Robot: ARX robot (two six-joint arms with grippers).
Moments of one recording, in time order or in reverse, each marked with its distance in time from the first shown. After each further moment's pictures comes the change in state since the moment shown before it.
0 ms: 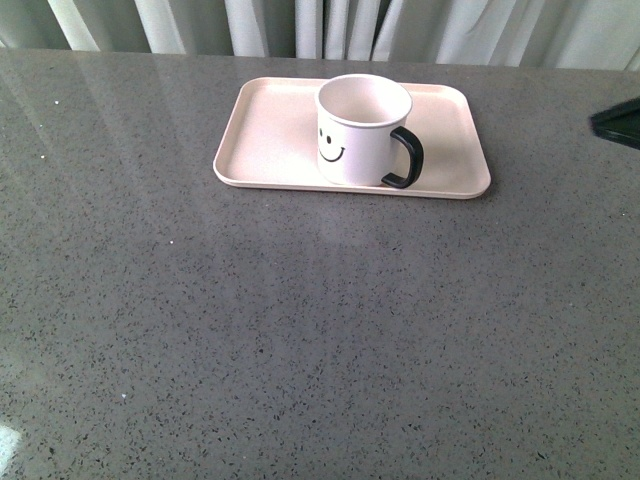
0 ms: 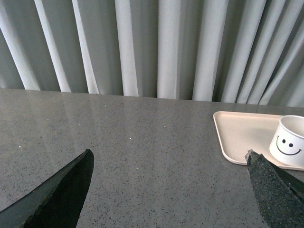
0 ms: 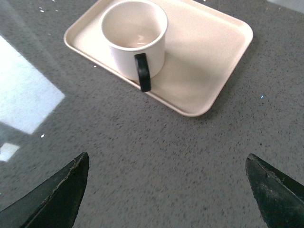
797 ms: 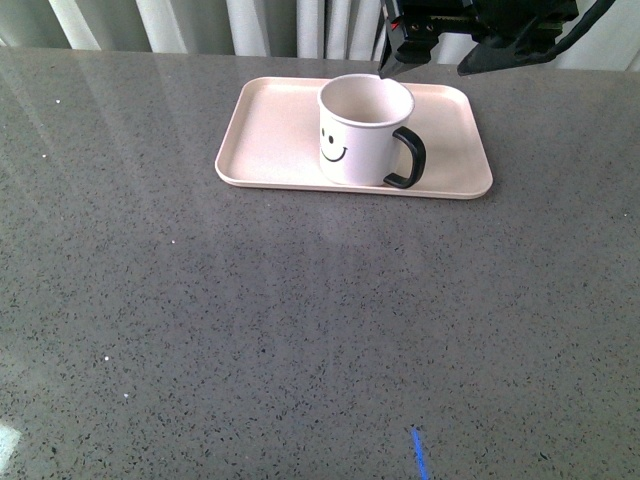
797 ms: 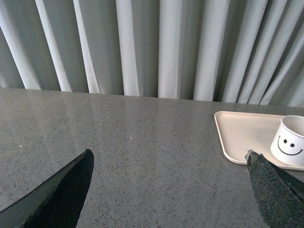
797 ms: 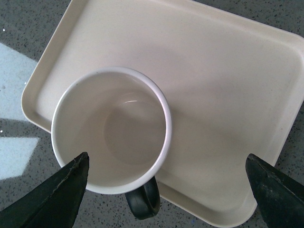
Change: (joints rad) left arm 0.000 0.000 0.000 0.000 0.000 0.000; right arm 0.198 0.735 0.845 -0.286 0.209 0.269
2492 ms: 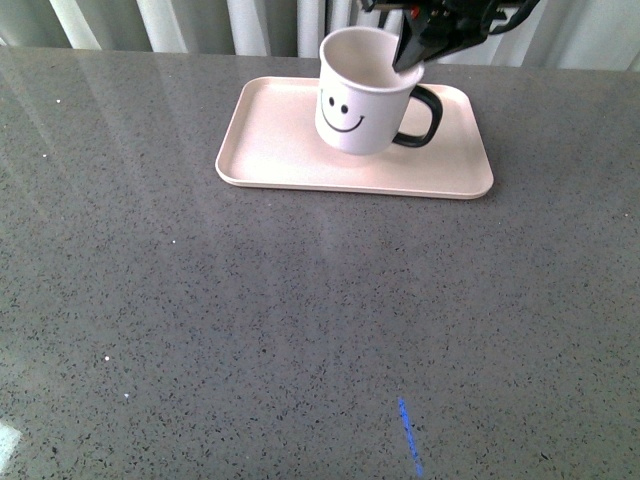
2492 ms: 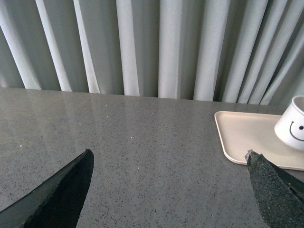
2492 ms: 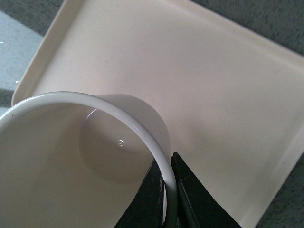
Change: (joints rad) left arm 0.000 0.000 0.000 0.000 0.000 0.000; right arm -0.002 0.204 0.420 -0.323 -0.039 -0.127
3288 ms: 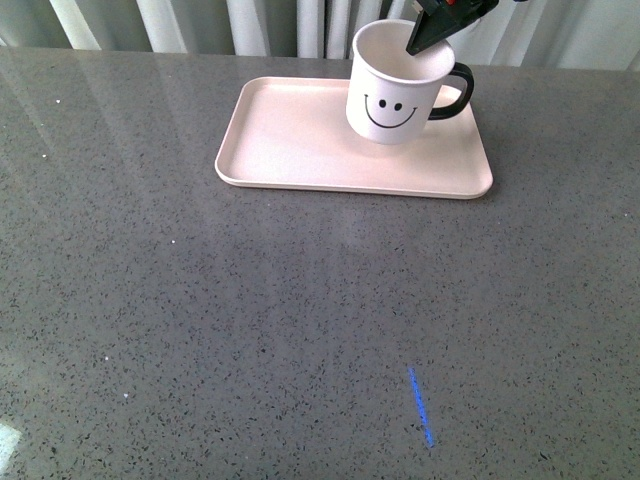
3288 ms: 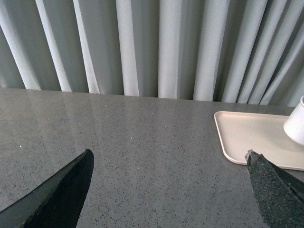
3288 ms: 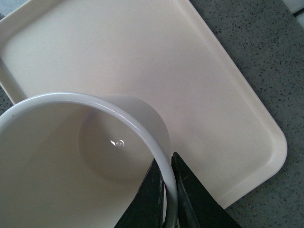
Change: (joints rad) left arm 0.000 0.000 0.000 0.000 0.000 0.000; right arm -0.056 0.282 0.536 -0.362 -0.098 -0.489
